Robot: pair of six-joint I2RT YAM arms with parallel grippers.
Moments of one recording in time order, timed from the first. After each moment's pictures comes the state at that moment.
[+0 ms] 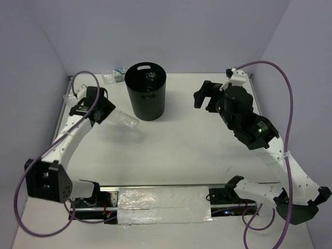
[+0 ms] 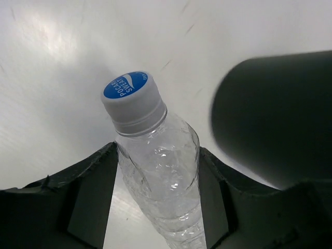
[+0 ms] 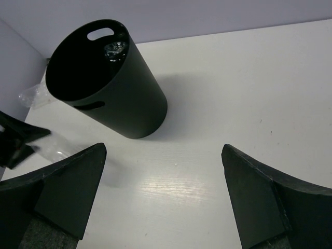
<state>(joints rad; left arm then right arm) -0.16 1.37 1.05 -0.59 -0.25 -0.99 0.65 1.02 1.37 -0.61 0.43 0.44</state>
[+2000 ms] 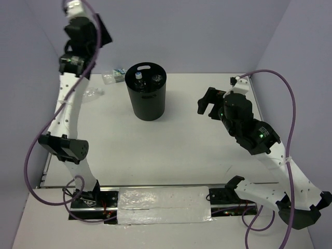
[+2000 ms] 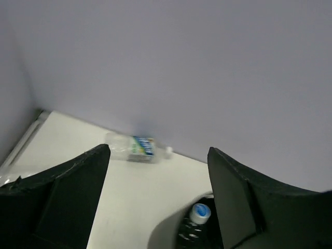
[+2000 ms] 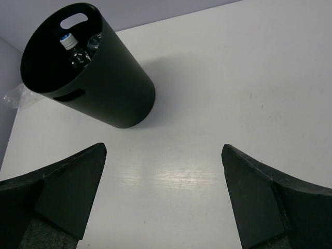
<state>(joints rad) -0.22 1.80 2.26 -0.55 -0.40 -0.30 0.65 0.96 1.29 -0.68 0.48 0.54</state>
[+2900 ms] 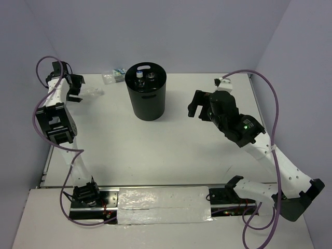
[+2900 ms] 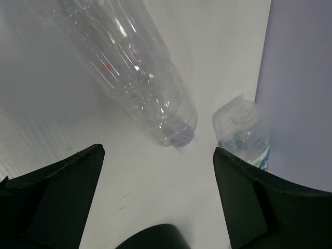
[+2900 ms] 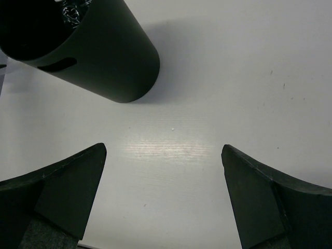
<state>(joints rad) 0.32 2.19 1.97 -0.74 -0.04 -1.17 0.65 1.05 1.24 -0.67 0.38 0.56</state>
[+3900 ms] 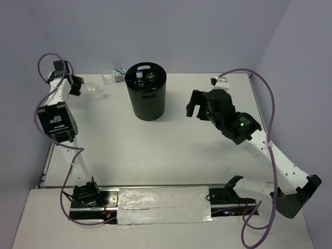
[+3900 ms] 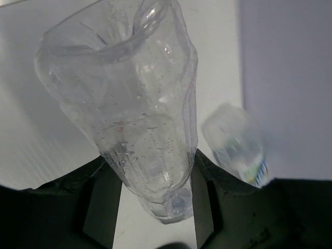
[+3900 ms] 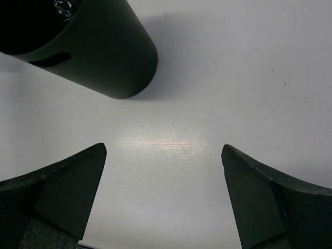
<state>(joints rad) 0.32 2.26 1.97 -0.60 -0.06 -1.16 0.64 1.10 1.25 -0.67 0.37 0.54</state>
